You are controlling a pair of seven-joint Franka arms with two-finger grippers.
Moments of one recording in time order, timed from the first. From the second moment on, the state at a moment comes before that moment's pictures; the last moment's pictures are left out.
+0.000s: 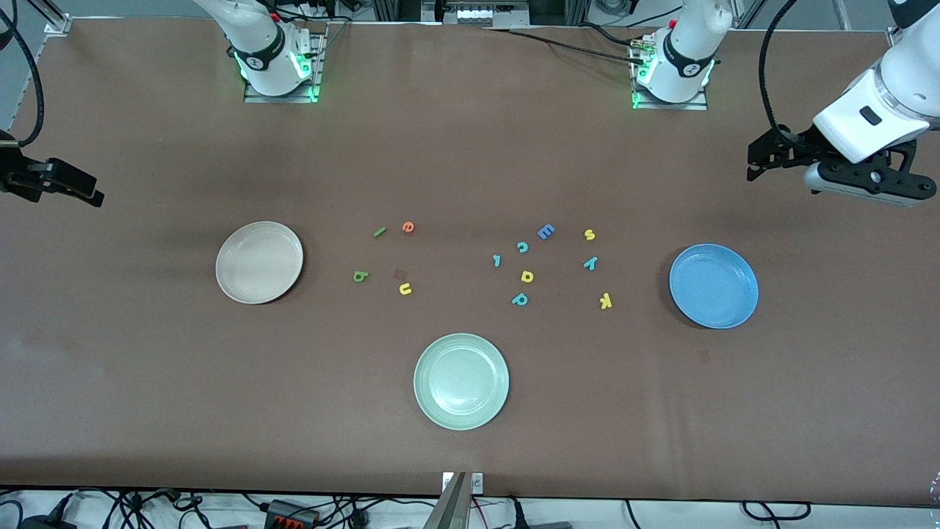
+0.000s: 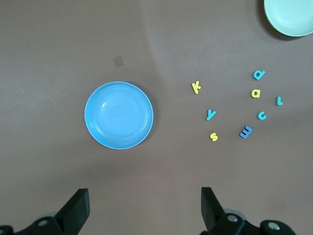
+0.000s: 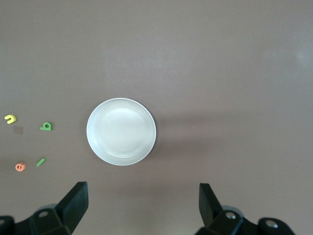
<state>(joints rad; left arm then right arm) -0.10 -0.03 0.00 -1.67 -0.03 1.61 0.09 -0.02 0.06 -0.07 -1.60 0.00 1.64 -0.02</state>
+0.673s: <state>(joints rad) -0.10 -0.03 0.00 -1.67 -0.03 1.61 0.09 -0.02 0.06 -0.07 -1.60 0.00 1.64 -0.02</state>
